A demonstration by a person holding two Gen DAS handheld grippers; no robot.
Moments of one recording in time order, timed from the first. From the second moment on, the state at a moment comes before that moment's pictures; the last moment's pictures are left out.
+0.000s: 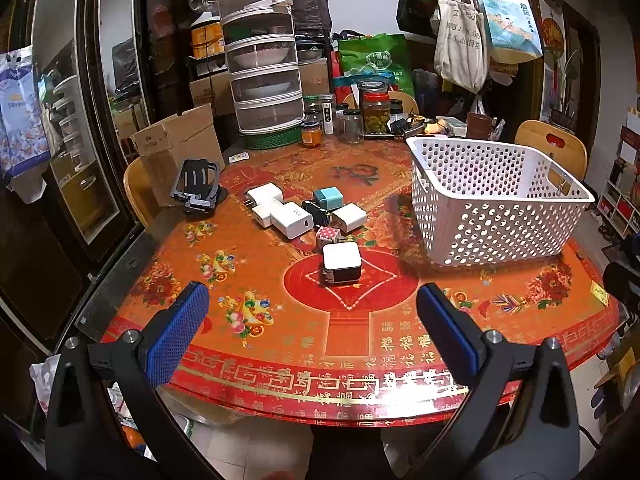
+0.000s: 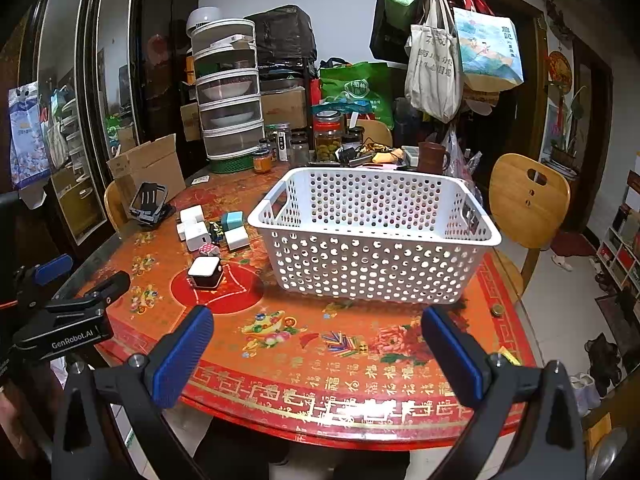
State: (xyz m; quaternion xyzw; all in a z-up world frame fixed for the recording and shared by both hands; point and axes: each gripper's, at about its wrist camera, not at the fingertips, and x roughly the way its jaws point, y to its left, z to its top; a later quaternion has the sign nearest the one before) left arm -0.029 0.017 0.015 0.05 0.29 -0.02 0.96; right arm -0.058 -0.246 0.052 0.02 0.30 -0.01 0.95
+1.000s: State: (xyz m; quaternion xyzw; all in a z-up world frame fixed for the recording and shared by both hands) left arm -0.049 0.018 0.028 0.05 0.28 -0.03 0.96; right arm -0.073 -0.238 0.055 0.02 0.29 0.00 0.96
